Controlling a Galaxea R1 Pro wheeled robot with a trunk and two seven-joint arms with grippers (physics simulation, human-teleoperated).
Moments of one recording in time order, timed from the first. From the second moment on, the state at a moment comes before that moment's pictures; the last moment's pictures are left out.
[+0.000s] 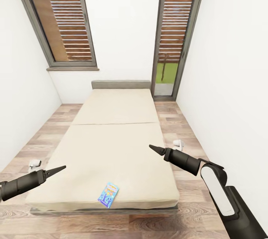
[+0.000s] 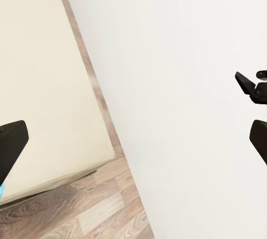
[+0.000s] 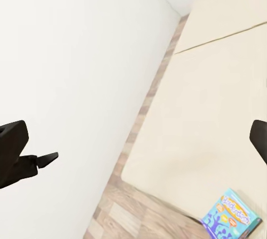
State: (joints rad) left arm -0.36 0.40 0.42 -1.10 0.24 0.75 -1.36; right arm -0.40 -0.15 0.10 -1.53 -0.80 0.75 0.41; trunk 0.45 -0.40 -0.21
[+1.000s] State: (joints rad) left arm -0.36 0.40 0.42 -1.10 0.24 0.75 -1.35; right arm -0.40 -0.15 0.10 -1.53 -0.80 0.75 0.41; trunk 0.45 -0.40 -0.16
